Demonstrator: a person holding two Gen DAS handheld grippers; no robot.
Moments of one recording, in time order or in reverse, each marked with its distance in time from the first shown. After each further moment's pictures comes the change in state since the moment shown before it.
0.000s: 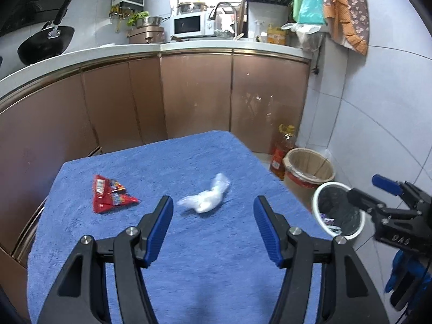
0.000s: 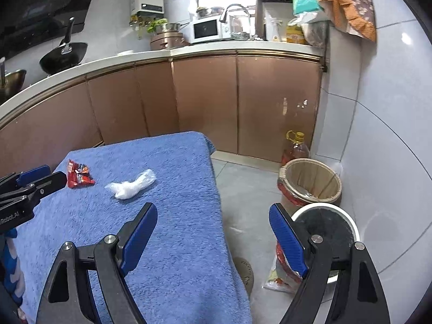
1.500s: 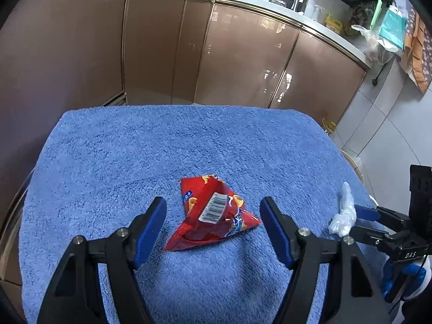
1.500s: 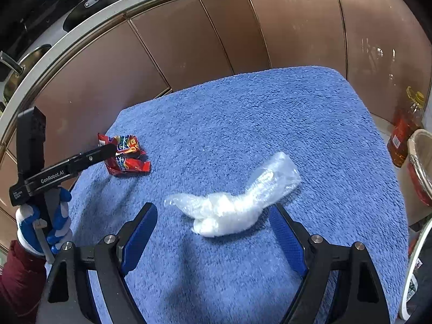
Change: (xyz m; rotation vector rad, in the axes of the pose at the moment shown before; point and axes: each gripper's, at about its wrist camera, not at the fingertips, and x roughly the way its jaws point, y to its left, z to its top) left arm 0.150 0.210 -0.001 -0.220 0.203 -0.072; right arm 0.209 0.108 0.027 0.005 0.353 0.470
